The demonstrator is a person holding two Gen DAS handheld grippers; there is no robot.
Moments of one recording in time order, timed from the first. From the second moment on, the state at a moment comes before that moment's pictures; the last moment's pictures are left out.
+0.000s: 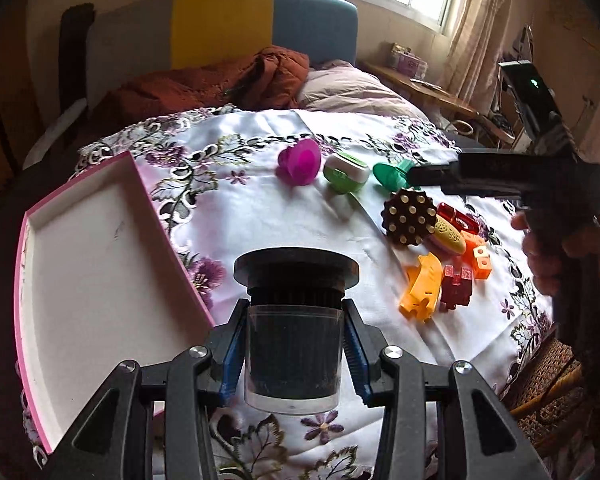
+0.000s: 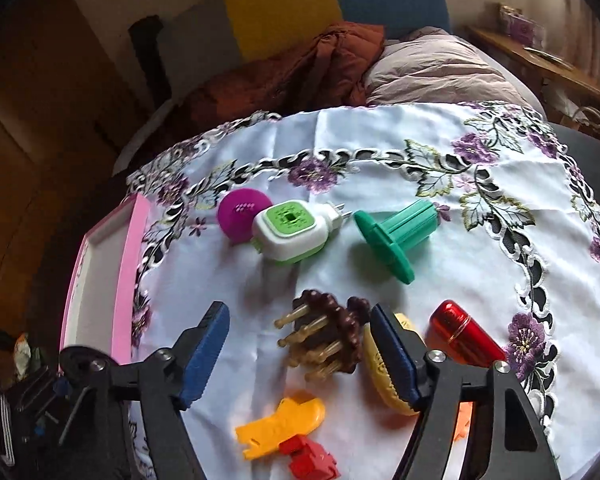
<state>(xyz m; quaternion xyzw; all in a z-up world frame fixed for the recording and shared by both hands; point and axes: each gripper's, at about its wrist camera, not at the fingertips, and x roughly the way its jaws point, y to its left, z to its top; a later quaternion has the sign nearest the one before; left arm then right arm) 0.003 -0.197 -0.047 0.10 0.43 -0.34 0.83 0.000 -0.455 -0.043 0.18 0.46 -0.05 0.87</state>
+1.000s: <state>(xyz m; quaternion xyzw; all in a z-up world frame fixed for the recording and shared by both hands) 0.141 -0.046 -0.064 -0.03 0.47 -0.18 0.86 -0.029 -0.425 -0.098 0.08 0.60 -0.04 0.80</state>
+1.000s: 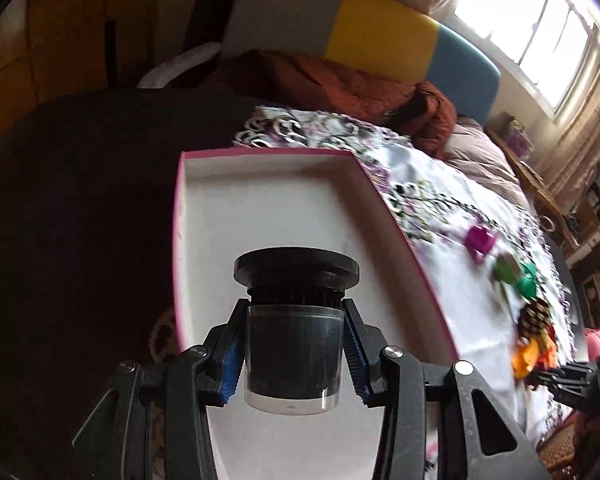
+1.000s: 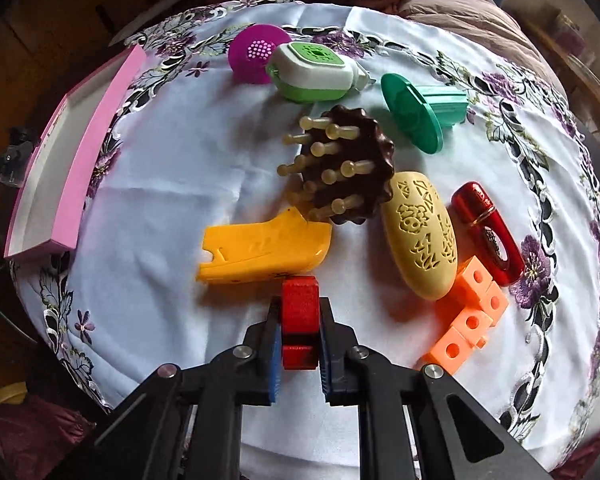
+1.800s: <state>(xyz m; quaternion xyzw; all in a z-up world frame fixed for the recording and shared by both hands) 0.161 -0.043 -0.064 0.03 0.45 -0.09 0.89 -0.019 -0.419 -0.100 0.08 0.57 -0.03 0.82</state>
